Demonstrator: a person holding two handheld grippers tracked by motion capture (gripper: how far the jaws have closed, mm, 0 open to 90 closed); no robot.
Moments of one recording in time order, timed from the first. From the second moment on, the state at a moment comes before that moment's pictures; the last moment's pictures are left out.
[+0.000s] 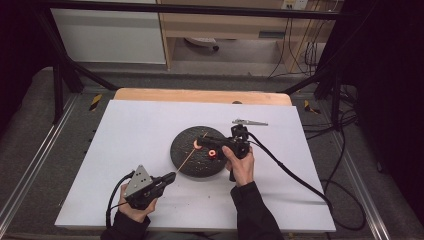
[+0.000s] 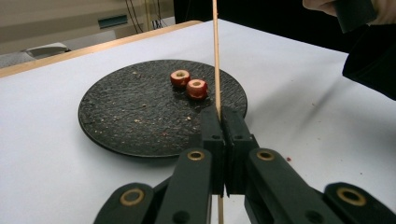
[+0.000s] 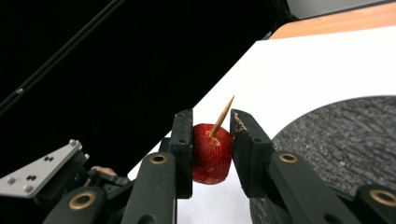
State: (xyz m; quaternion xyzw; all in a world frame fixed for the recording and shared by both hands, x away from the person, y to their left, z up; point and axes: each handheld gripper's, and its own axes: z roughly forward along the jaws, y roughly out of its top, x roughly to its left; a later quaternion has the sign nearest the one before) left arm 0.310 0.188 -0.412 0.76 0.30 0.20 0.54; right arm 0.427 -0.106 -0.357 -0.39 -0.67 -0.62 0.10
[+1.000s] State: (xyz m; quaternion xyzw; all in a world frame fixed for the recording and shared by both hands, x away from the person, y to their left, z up) left arm 0.317 0.199 -0.417 0.75 0.33 0.20 0.53; right arm 0.450 -0.106 -0.399 -0.44 -0.70 -0.56 0.04
